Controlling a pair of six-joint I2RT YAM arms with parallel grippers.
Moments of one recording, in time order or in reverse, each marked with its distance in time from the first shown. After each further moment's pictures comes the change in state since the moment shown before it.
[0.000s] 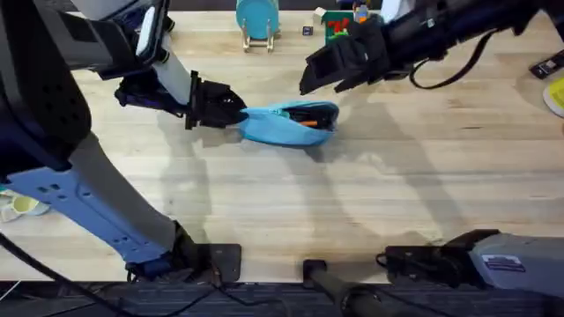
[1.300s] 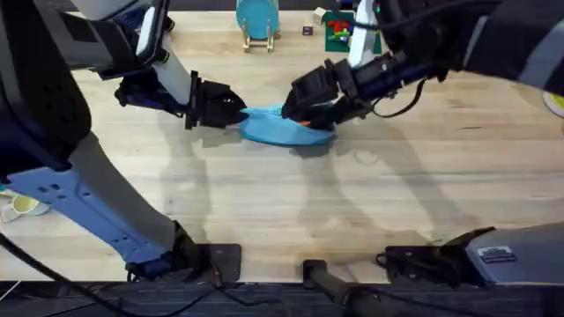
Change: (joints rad) left arm 0.000 0.000 0.000 0.000 0.000 0.000; right arm 0.000 0.132 -0.251 0.289 -0.261 0.155
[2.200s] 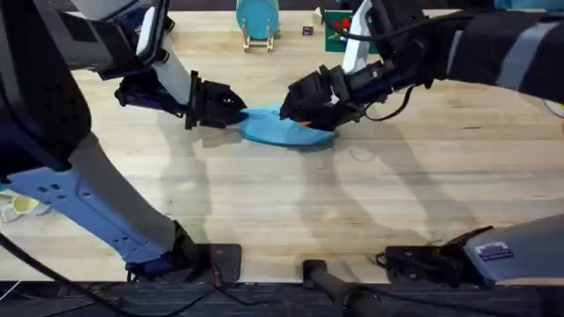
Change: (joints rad) left arm 0.000 0.000 0.000 0.000 0.000 0.000; right arm 0.000 0.051 -0.040 0.108 0.006 0.055
